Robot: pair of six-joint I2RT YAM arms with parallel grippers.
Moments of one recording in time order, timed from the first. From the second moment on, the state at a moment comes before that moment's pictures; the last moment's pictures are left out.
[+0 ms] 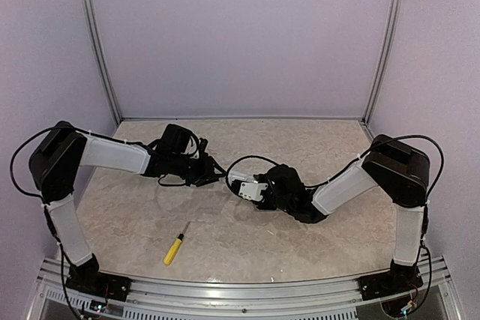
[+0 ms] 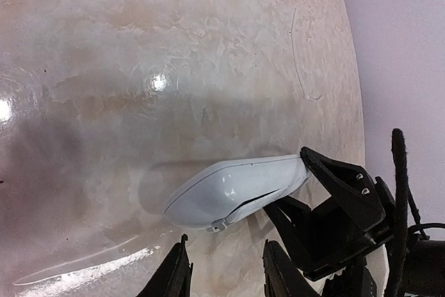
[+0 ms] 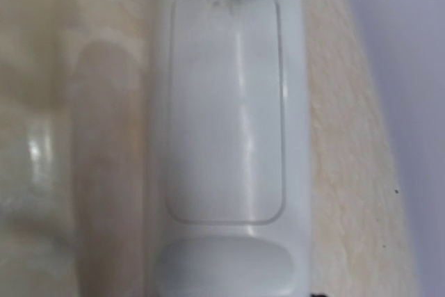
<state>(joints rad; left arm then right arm) -0.60 1.83 1.04 0.06 0.43 -0.78 0.93 2.00 0.89 0.64 0.31 -0.85</state>
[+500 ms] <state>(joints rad) -0.61 1.87 1.05 0.13 0.47 -0.73 0.94 2.00 0.89 0.66 0.32 -0.86</state>
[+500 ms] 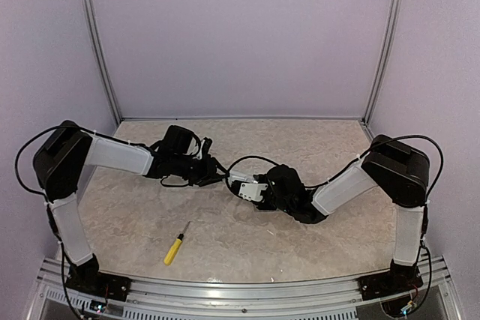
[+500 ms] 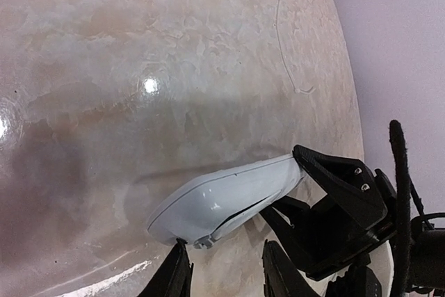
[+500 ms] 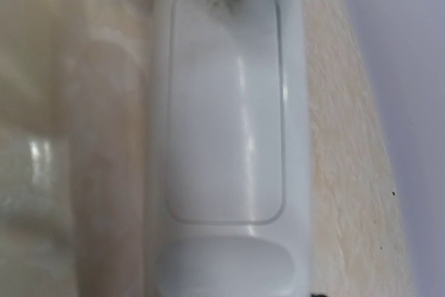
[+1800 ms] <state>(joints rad) -0.67 1.82 0.99 0.21 0.57 -0.65 0.94 2.01 0.92 0.68 0.35 -0.92</state>
